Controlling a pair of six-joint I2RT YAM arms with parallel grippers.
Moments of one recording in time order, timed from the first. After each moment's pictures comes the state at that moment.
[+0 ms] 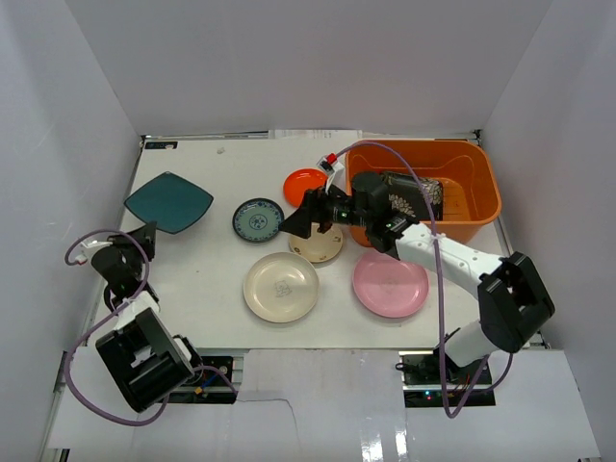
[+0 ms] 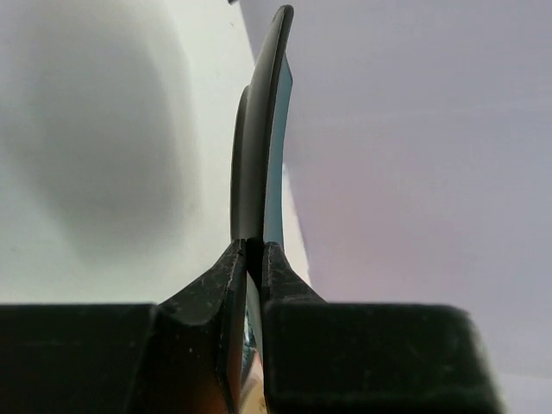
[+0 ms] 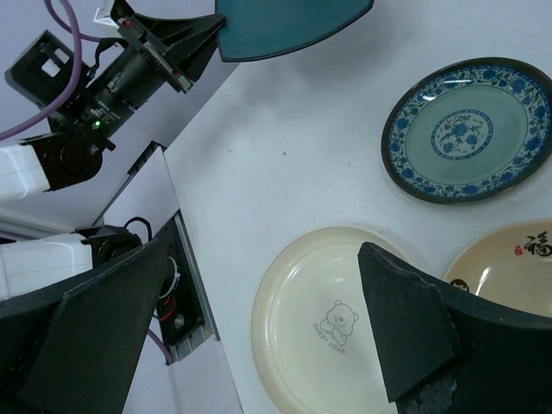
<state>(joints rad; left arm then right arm) 0.62 1.13 0.30 0.65 0.42 -1.18 0.73 1.48 1.01 0.26 -0.54 0.54</state>
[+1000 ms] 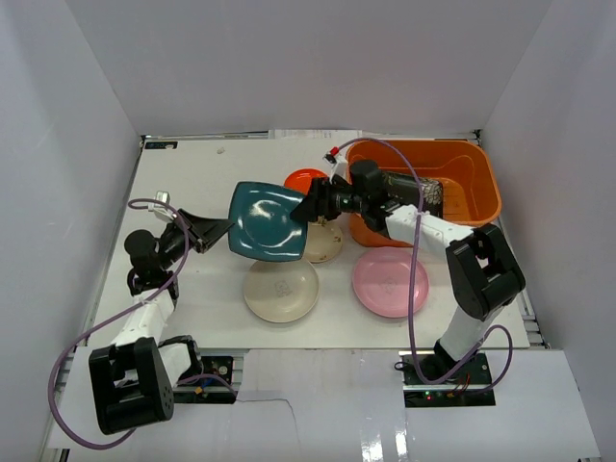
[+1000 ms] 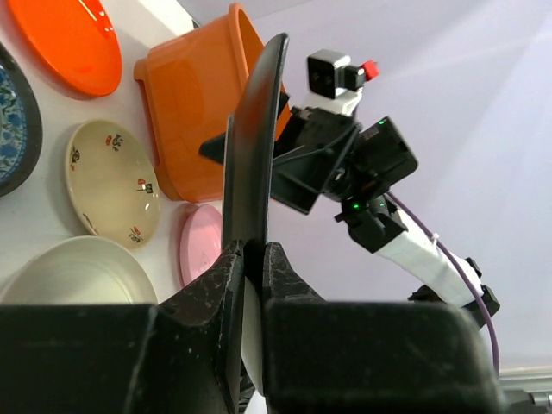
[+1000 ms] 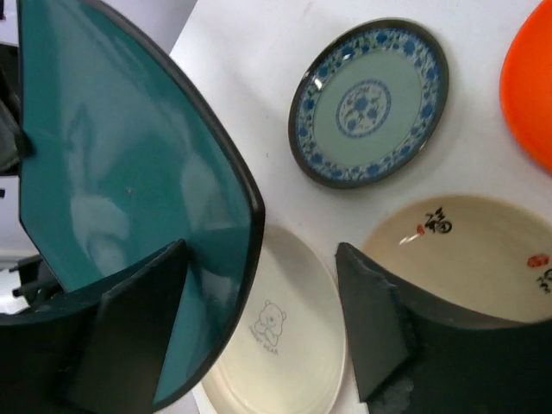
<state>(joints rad) 0.22 1.02 0.35 0.75 0.97 -1.29 0.59 1.73 1.15 0.19 -0.59 0.51</state>
